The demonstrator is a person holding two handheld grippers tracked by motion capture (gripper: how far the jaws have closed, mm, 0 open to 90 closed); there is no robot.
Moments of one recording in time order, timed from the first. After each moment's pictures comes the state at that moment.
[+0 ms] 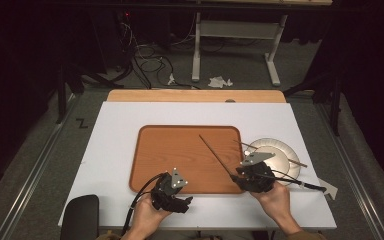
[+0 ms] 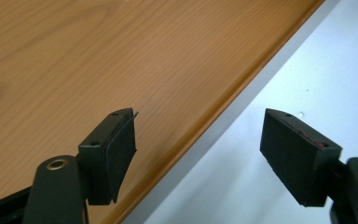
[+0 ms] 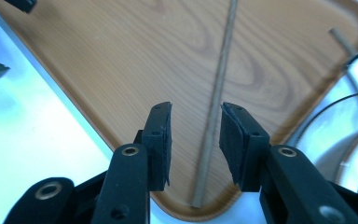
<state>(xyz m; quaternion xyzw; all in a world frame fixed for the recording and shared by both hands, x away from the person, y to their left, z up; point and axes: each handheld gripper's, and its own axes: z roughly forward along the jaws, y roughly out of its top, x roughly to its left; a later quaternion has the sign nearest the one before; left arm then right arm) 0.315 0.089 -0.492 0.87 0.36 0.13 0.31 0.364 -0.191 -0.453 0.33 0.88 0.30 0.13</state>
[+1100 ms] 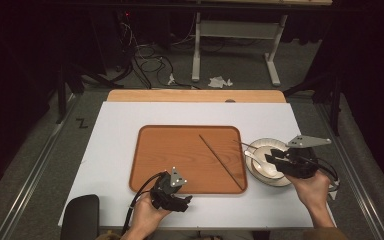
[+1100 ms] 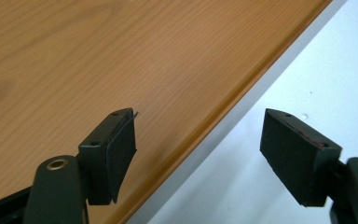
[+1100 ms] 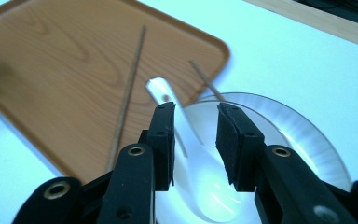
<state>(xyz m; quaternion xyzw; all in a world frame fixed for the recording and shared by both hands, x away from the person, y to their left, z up) 0.317 0.091 -0.492 0.87 0.36 0.12 0.31 0.377 -0.279 -0.399 0.40 0.83 0.35 0.19</state>
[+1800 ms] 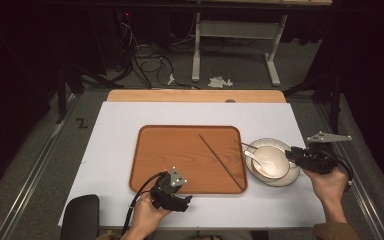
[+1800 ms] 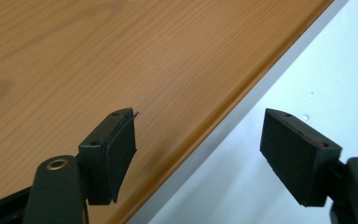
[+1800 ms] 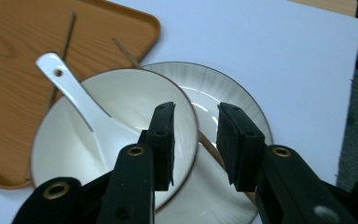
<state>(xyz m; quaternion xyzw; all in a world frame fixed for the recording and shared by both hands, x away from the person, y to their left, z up) 0.317 0.090 -0.493 0.87 0.36 0.12 0.31 0.400 -0.339 -0.416 0.46 0.80 0.34 0.19</state>
